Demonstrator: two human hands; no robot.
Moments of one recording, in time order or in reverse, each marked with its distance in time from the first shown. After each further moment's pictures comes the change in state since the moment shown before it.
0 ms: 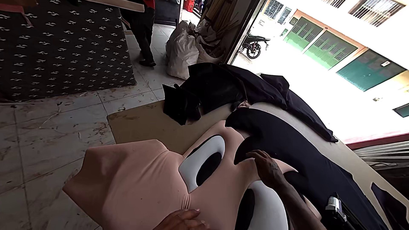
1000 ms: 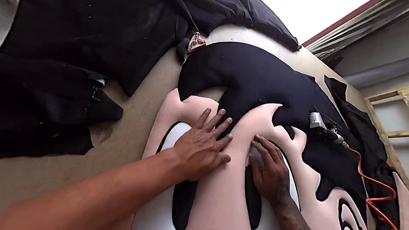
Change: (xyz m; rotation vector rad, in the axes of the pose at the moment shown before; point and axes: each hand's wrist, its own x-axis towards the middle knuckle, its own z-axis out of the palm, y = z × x) left_hand 0.304 -0.141 0.076 0.451 -0.630 0.604; right_hand -0.078 -0.079 0.067 -0.217 0.395 0.650
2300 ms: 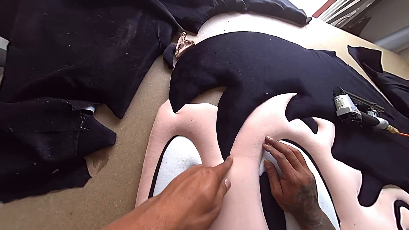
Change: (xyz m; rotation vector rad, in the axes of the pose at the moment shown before) left_hand -0.012 0.021 -0.046 -0.700 -0.564 -0.303; right_hand 0.001 0.005 0.004 0.042 0.024 0.045
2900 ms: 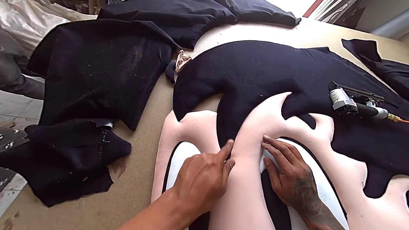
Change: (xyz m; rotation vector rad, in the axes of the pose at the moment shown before) left_hand 0.013 0.001 0.019 0.410 0.599 0.063; right_hand -0.001 -0.002 0.000 0.019 0.026 0.023
